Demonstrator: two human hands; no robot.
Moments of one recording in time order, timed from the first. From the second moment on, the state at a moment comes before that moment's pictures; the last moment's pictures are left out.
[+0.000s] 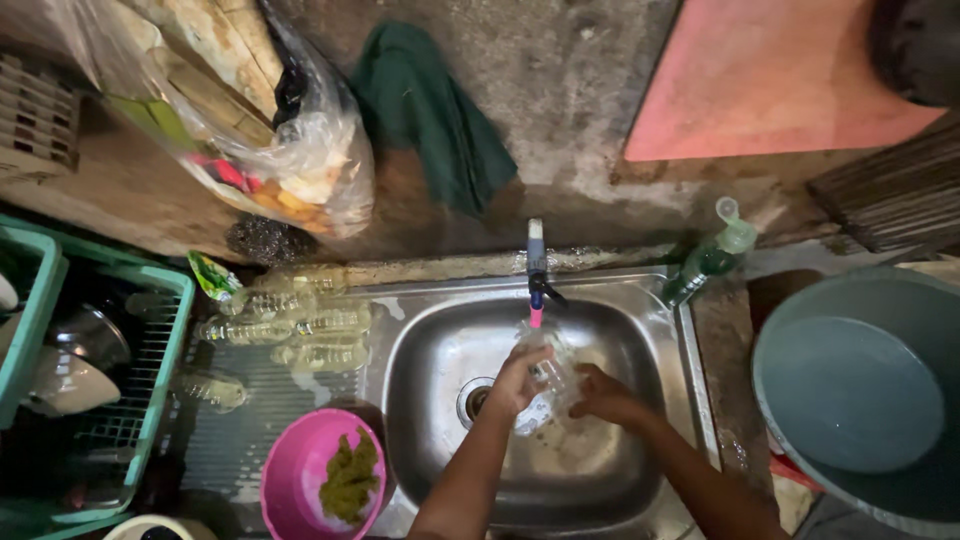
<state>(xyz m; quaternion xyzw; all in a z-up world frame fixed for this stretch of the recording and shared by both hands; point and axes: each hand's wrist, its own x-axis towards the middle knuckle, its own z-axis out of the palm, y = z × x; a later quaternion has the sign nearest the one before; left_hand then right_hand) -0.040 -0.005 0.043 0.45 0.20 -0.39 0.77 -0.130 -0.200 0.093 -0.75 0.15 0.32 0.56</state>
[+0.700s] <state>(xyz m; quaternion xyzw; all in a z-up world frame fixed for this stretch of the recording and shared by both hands) -0.045 -0.003 0.107 0.61 0.11 -0.38 0.69 -0.117 -0.174 0.084 -0.71 0.21 0.26 0.63</state>
